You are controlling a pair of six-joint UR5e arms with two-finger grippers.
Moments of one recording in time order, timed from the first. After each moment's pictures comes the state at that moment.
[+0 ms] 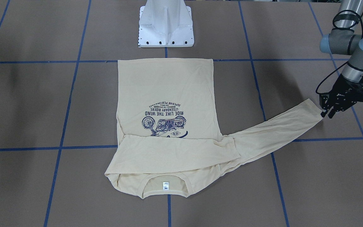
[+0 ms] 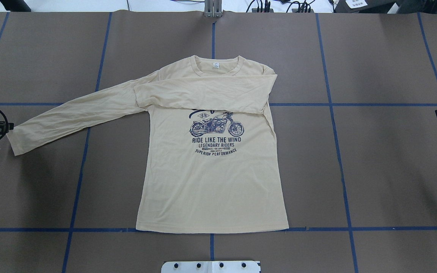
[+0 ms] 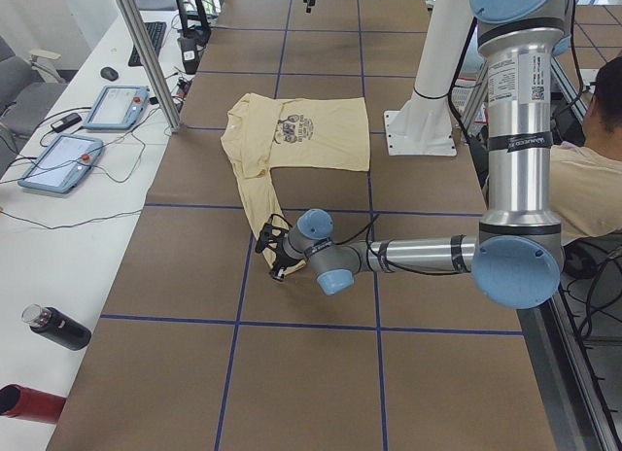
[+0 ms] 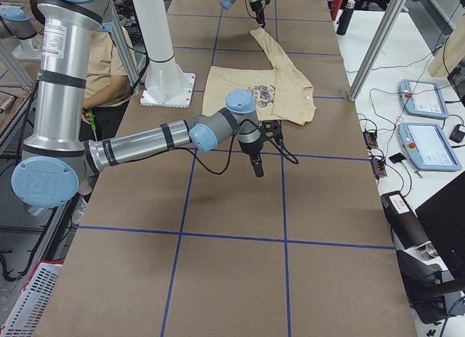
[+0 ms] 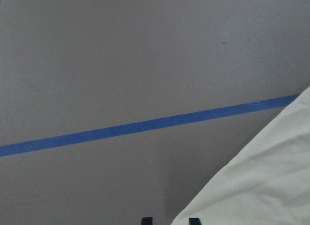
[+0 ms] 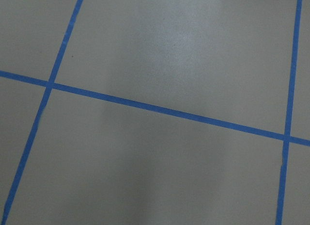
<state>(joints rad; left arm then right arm) -0.94 -1.48 -1.44 -2.70 -1.88 -0.79 1.20 -1.74 2.01 -1.26 2.14 0.43</state>
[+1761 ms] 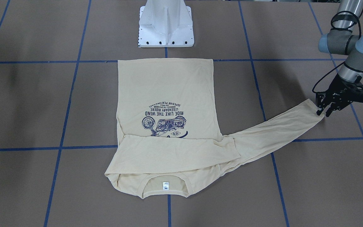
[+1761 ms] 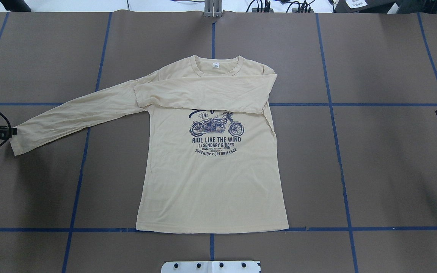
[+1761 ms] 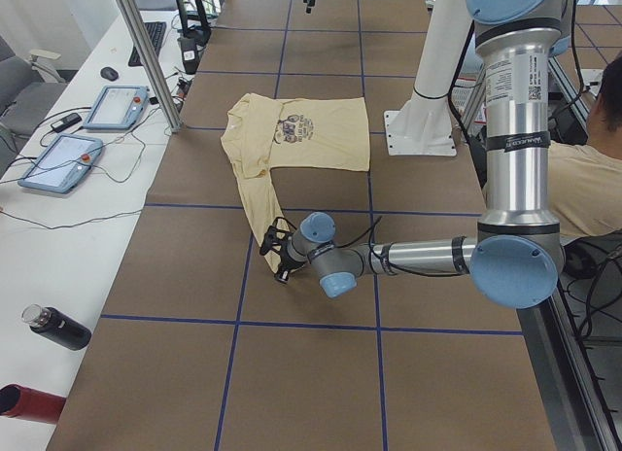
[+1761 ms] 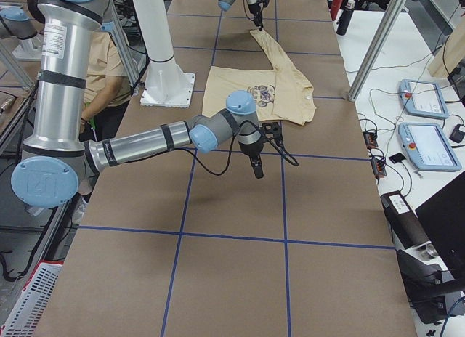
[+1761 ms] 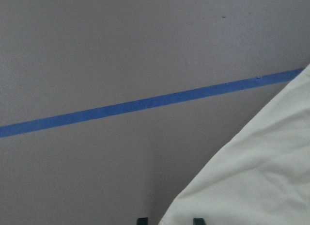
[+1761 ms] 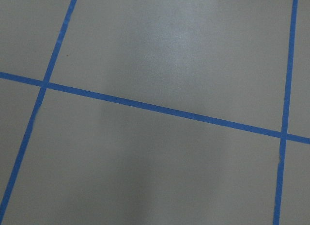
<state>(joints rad) -0.91 -1.47 -1.43 -2.72 -1.89 -0.78 1.20 -1.74 2.01 -1.26 2.13 0.44</state>
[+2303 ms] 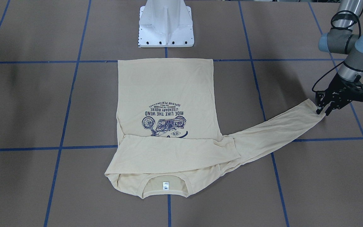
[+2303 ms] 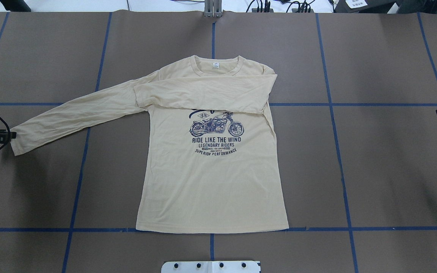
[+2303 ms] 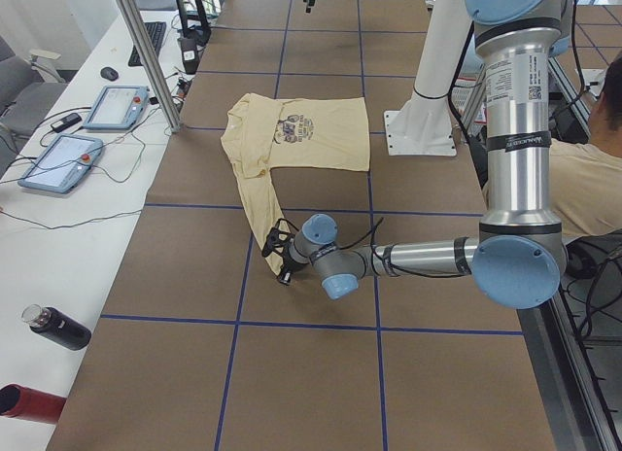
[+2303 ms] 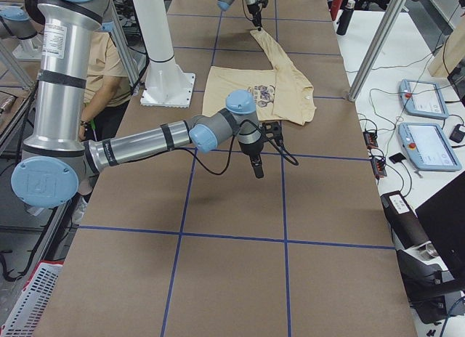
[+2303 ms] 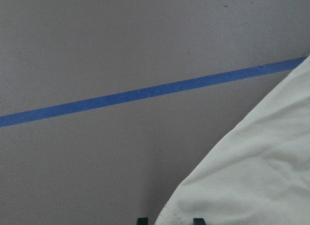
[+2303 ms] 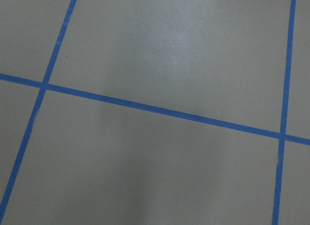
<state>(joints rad) -0.90 -1.47 -1.43 -2.73 -1.89 -0.77 1.20 -1.74 2.01 -1.26 2.13 0.44</state>
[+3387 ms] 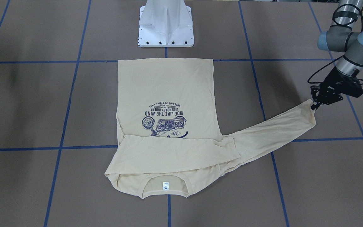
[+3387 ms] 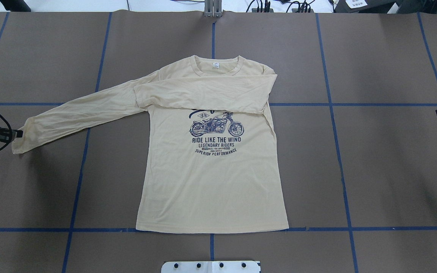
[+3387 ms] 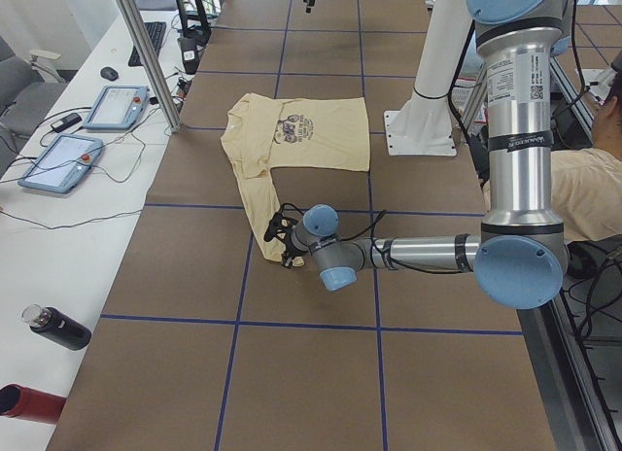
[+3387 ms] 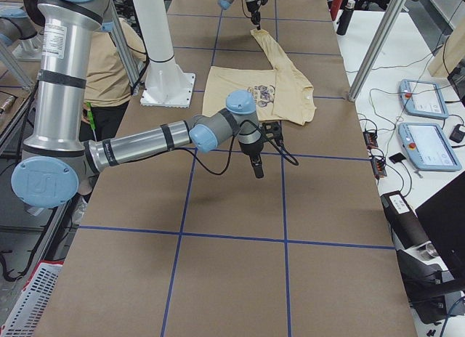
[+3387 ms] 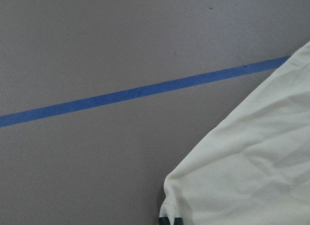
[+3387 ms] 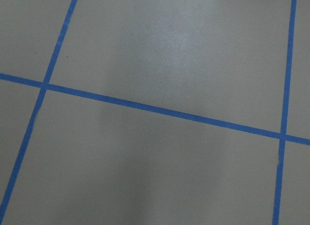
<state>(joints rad) -0.92 -1.47 -1.54 -2.72 -2.02 -0.77 1.20 -1.74 2.01 -1.26 2.13 0.44</state>
